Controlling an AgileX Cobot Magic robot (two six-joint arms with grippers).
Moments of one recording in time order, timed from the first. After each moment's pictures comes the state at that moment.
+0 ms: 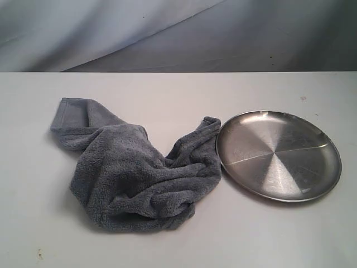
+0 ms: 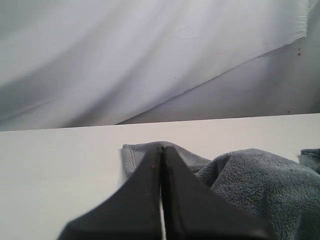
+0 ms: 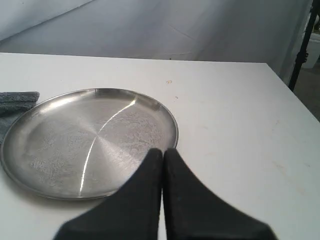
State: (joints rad) left arm -0.13 0.00 0.00 -0.12 0.13 0.11; right arm 0.08 0.01 0.00 -0.01 0.34 -0.05
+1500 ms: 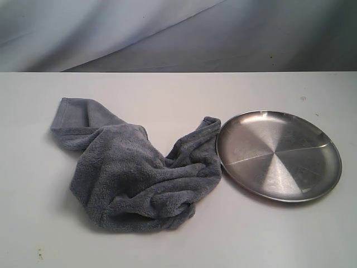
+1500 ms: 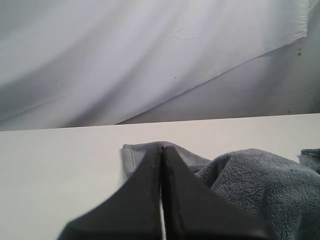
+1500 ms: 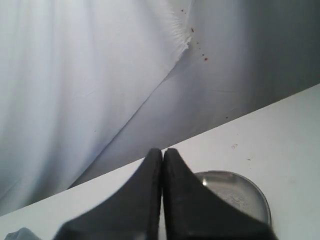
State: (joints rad) left arm -0.13 0.00 0.00 -0.12 0.13 0.11; right arm 0.08 0.01 -0.08 0.49 0.16 -0.04
